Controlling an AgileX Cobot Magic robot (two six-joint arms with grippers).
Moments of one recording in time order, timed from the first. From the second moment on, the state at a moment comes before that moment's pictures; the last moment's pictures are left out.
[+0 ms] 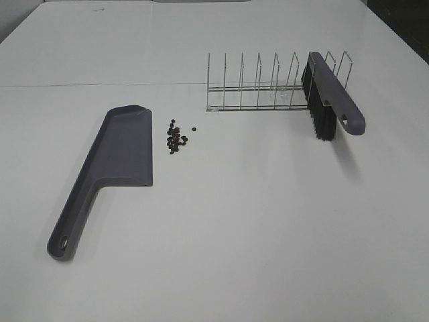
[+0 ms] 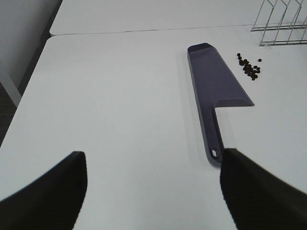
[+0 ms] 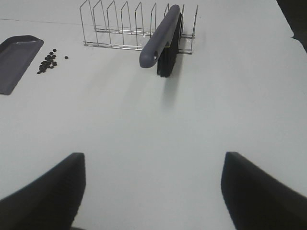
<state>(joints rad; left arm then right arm) -0.08 -0.01 -0.50 -0.02 1.06 -0.01 0.03 -0.01 -0.50 0.04 1.07 -0.07</state>
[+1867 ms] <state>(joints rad) -0.08 1.23 -0.86 -0.30 0.65 0.09 0.03 -0.01 -0.50 0.04 1.06 -0.07</state>
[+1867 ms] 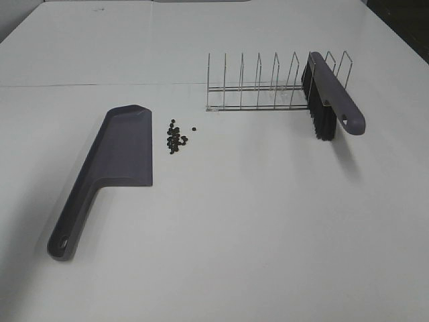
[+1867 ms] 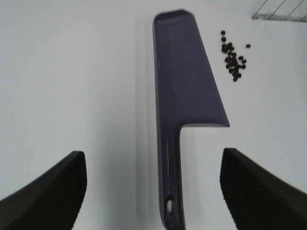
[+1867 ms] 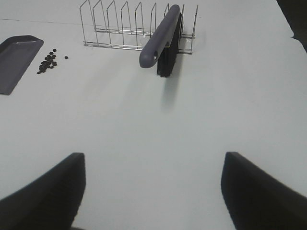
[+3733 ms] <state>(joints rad) -0.34 2.08 -1.18 -0.09 0.75 -0.22 0.03 -0.01 -0.50 0.04 1.06 -0.07</state>
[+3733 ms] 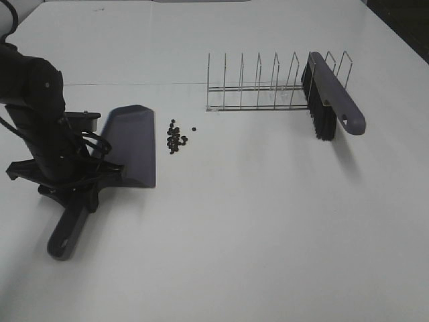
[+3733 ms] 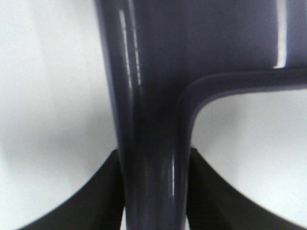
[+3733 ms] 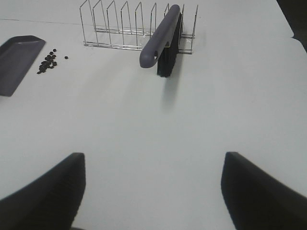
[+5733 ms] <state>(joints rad) -0.34 1.86 -1.17 -0.03 0.81 -0.27 0.03 1.20 -1.08 0.04 0.57 -0.10</state>
